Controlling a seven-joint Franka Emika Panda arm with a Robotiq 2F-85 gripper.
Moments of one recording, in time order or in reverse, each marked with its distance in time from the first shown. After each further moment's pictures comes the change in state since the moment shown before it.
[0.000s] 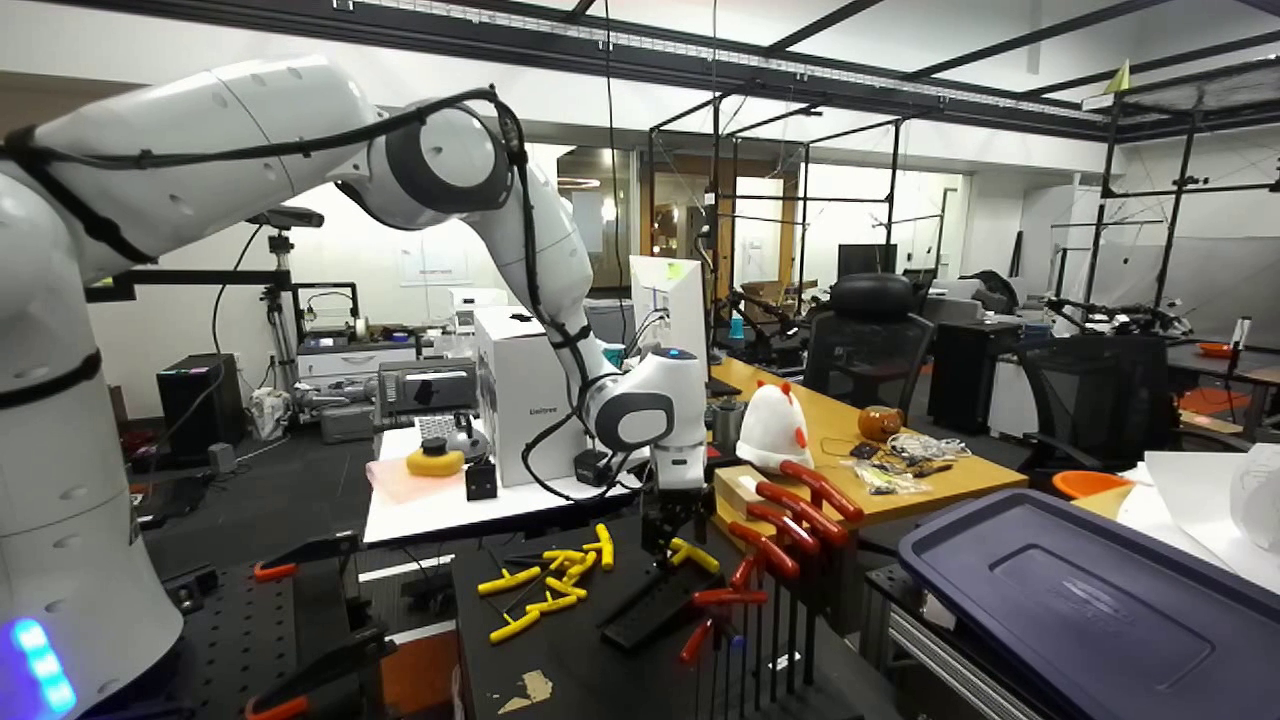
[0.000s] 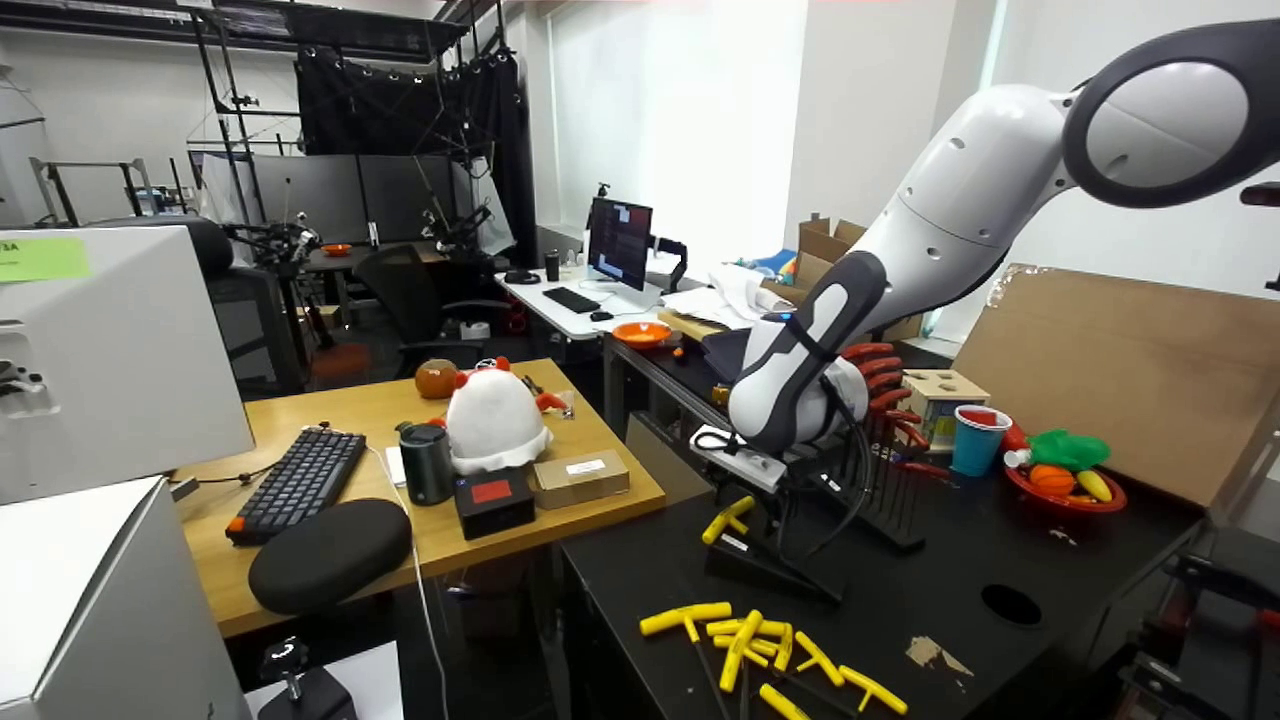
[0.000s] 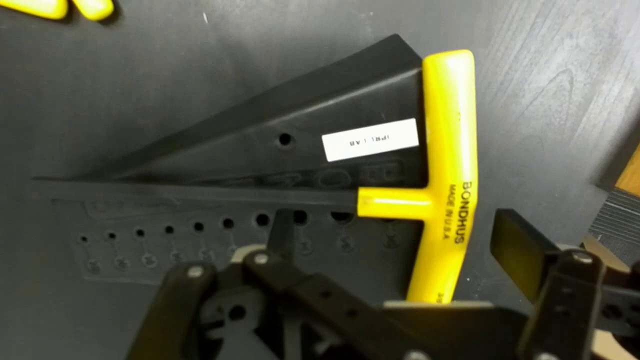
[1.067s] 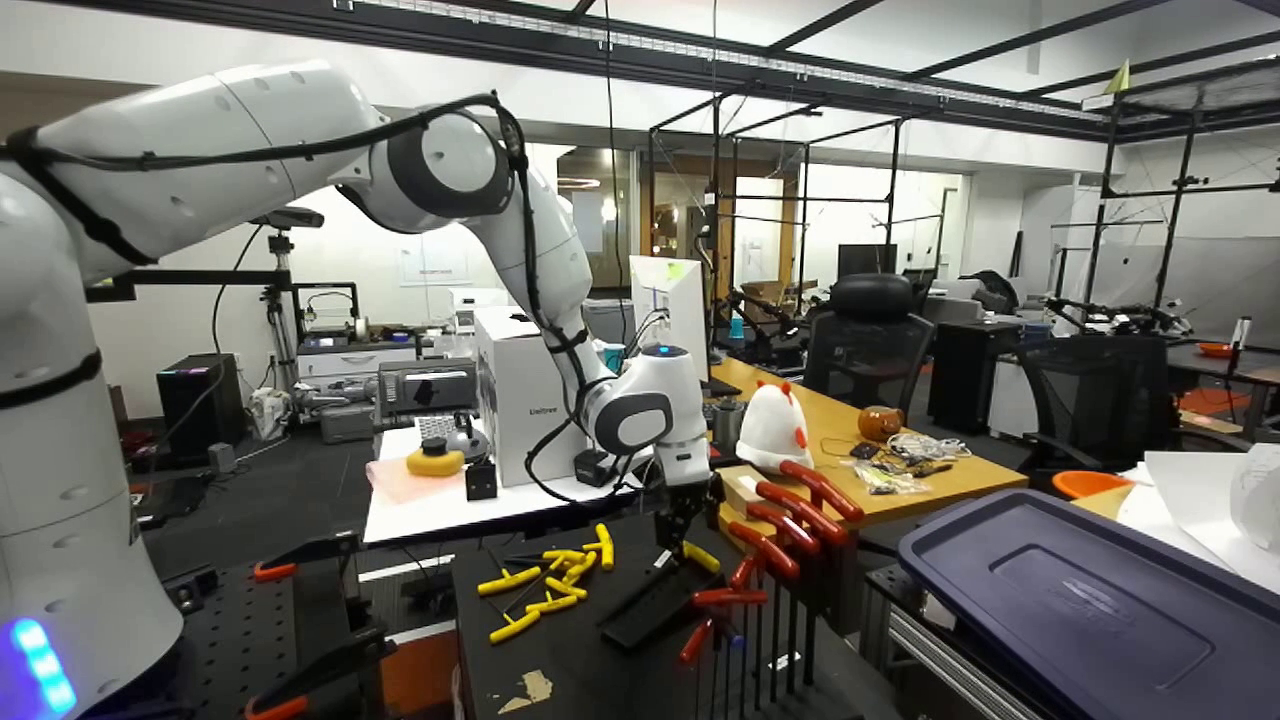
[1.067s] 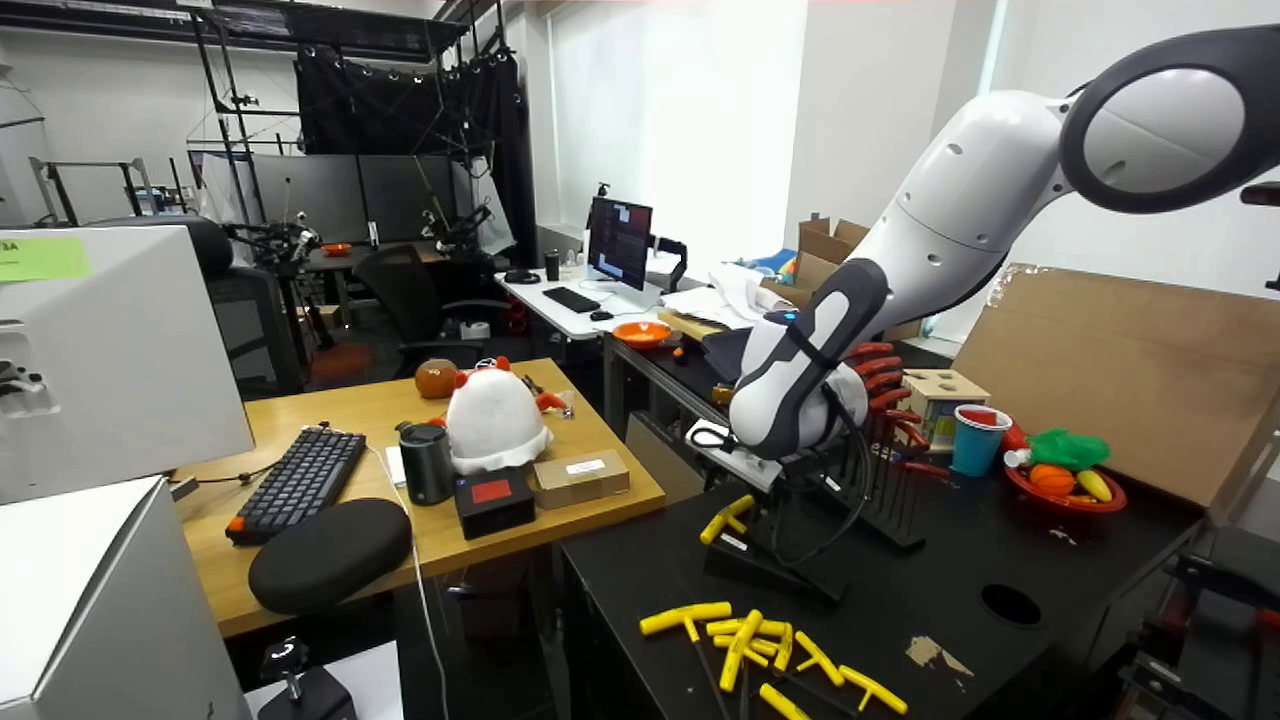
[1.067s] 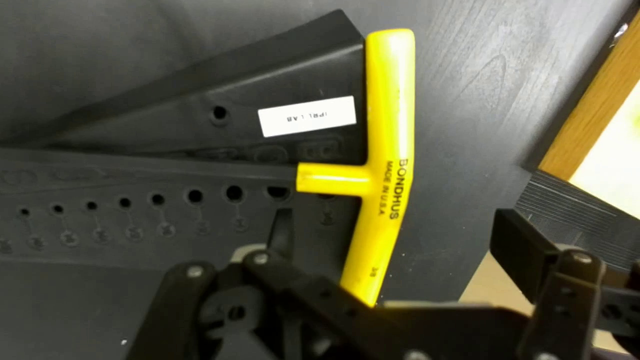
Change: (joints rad) arm 0.002 0.011 0.002 0.006 -0.040 0.131 -0.014
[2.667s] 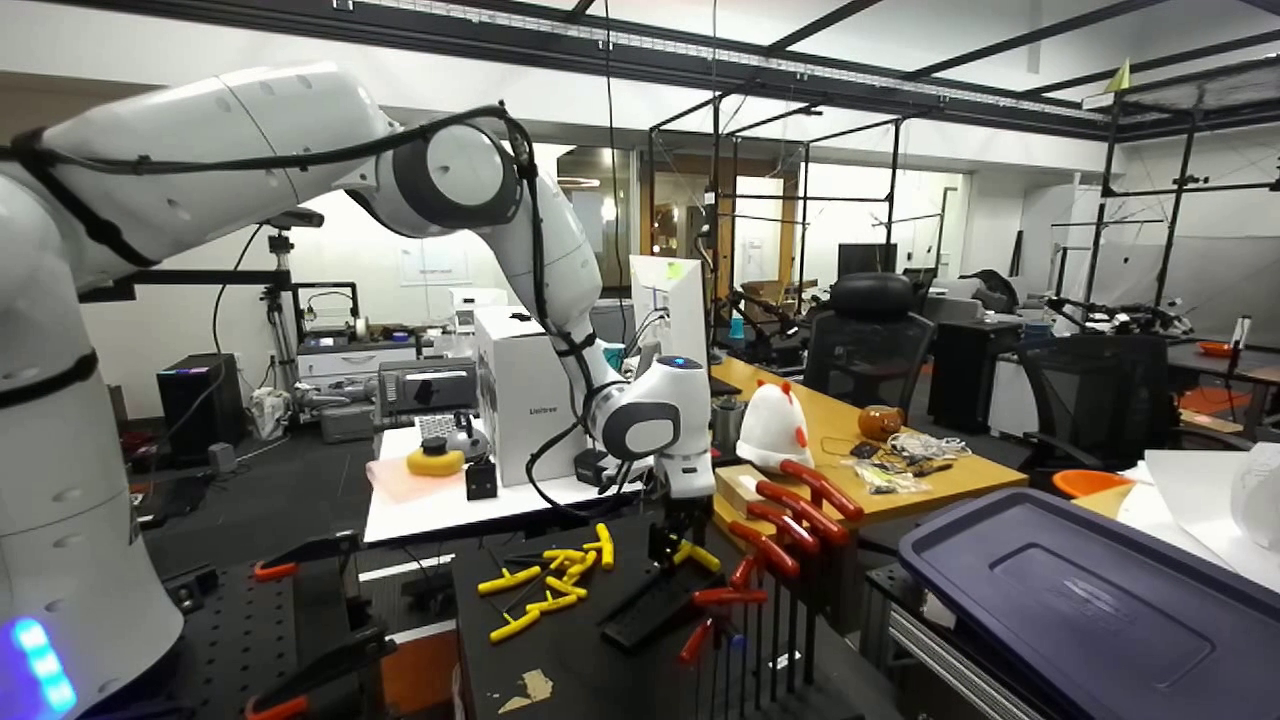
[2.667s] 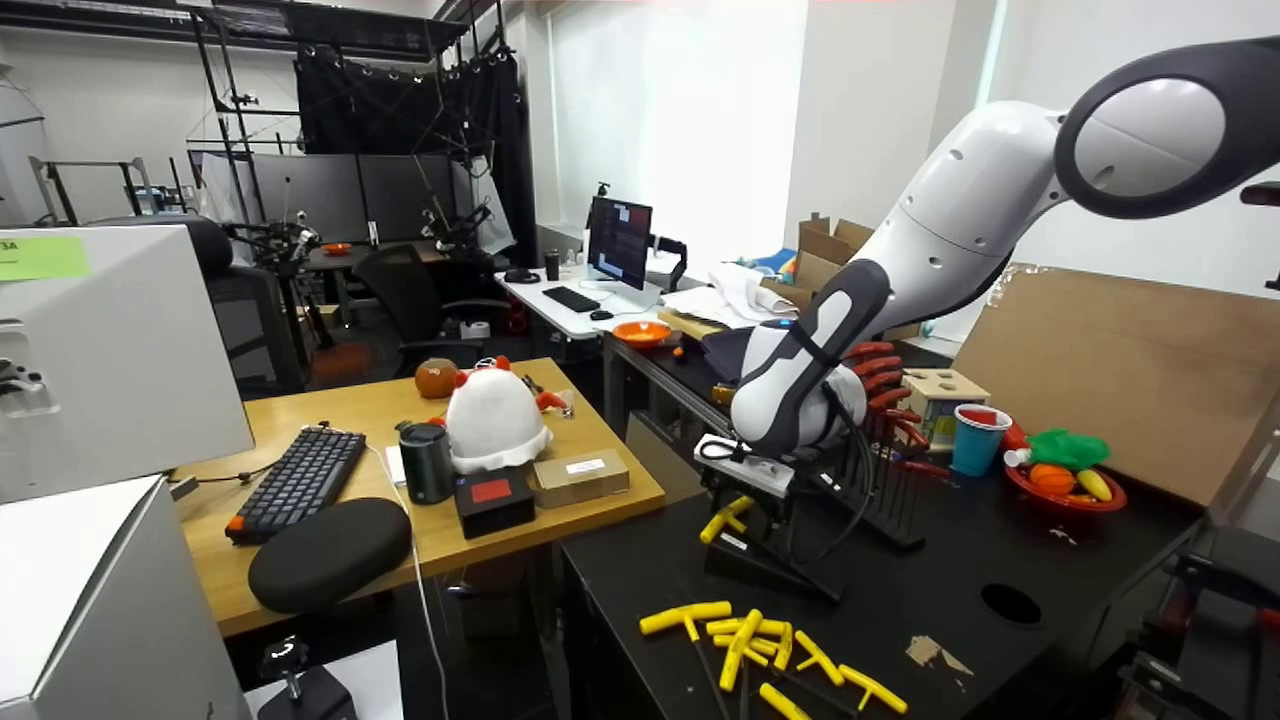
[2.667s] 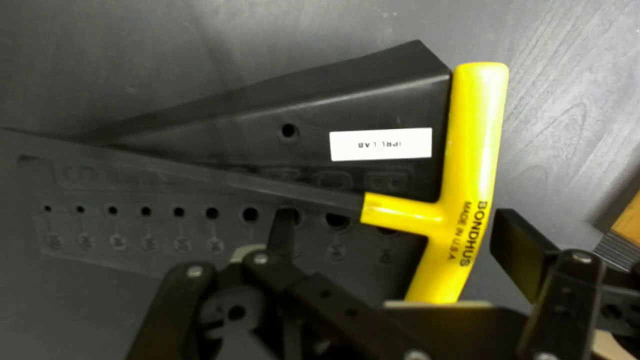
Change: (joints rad) arm -0.068 0.025 0.058 0.039 -0.035 -0.132 -0.099
